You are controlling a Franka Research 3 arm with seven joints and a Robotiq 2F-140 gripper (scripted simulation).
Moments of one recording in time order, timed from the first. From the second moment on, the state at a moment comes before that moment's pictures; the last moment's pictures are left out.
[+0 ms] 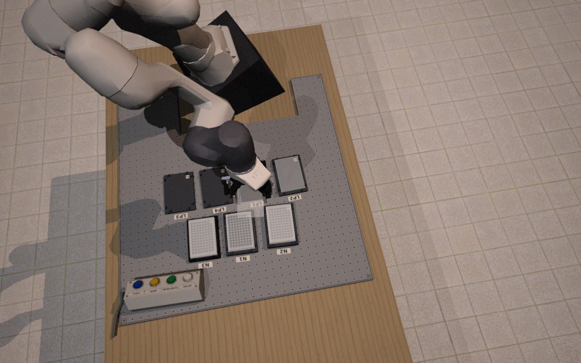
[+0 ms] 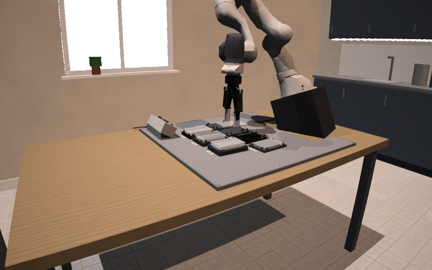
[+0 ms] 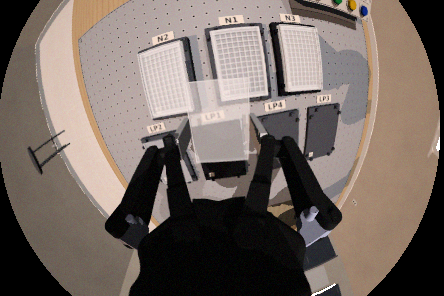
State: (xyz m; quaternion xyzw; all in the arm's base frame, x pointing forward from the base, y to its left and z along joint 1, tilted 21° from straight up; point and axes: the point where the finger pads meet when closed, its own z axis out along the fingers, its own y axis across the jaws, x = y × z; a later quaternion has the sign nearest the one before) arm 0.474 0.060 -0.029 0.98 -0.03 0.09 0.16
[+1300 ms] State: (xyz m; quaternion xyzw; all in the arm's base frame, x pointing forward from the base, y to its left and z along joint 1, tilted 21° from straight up) arm 0.557 0.018 -0.002 0.98 0.02 0.07 0.17
